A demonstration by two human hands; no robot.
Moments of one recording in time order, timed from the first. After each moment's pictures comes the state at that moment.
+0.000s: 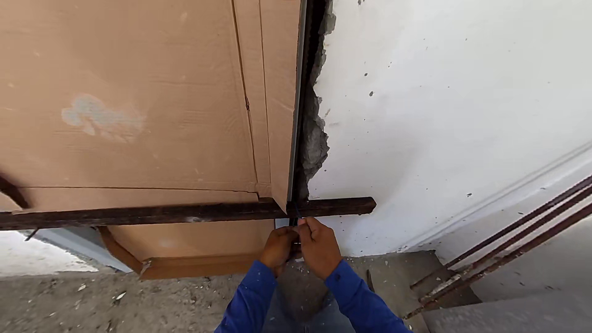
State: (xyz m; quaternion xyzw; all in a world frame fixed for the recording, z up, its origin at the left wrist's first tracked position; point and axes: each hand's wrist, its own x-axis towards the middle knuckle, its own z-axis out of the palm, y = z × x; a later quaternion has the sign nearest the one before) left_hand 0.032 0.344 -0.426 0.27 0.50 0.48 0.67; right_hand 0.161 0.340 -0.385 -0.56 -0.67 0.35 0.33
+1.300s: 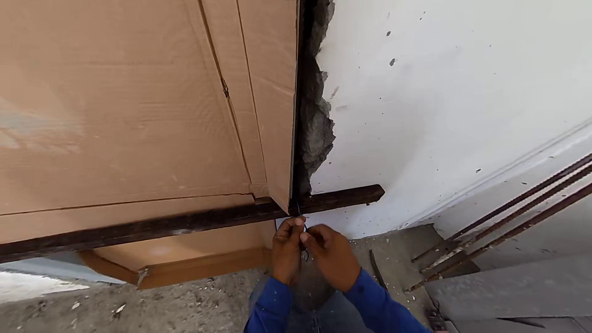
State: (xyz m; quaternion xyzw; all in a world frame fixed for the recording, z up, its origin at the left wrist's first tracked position) left_hand 0.046 0.348 -0.456 0.26 0.41 0.64 0.60; right_hand 0.173 0.336 -0.408 -0.57 -0.63 0.42 0.31
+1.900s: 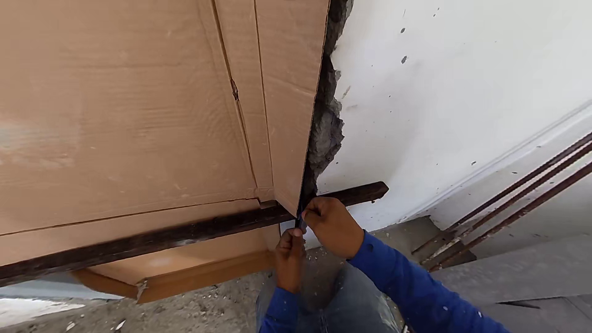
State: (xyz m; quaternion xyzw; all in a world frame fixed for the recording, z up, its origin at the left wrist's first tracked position) left_hand 0.028 0.346 -0.503 0.35 0.40 0.64 0.55; right_hand 0.142 0.374 -0.331 -0.59 -0.65 0.42 0.25
